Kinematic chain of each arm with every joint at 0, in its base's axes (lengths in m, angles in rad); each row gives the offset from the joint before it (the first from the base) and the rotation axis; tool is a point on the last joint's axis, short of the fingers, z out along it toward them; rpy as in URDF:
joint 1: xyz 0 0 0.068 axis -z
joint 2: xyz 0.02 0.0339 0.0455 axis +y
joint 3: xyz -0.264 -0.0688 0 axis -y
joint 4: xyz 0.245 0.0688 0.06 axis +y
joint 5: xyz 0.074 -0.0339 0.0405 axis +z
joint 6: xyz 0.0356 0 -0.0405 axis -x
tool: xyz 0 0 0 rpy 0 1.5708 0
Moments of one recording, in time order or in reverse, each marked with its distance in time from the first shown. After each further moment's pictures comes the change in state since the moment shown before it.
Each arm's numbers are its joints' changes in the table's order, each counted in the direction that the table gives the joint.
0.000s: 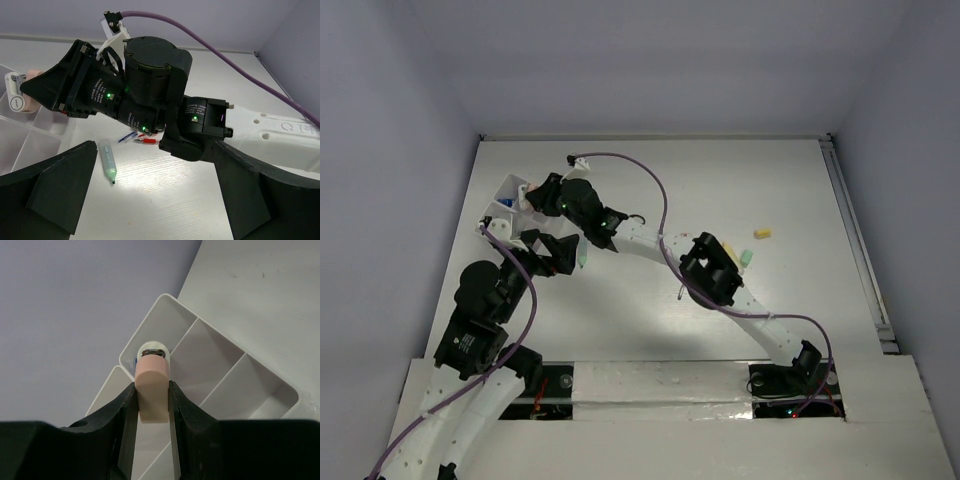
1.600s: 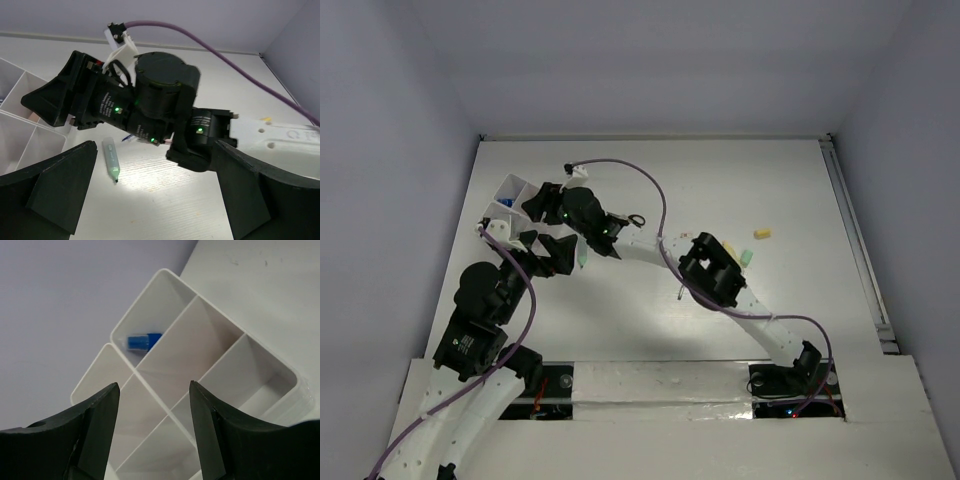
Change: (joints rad) left arm 0.007 -0.008 0.000 0.013 0.026 0.000; right arm -0.019 -0.019 -0.110 -0.088 0.013 0.058
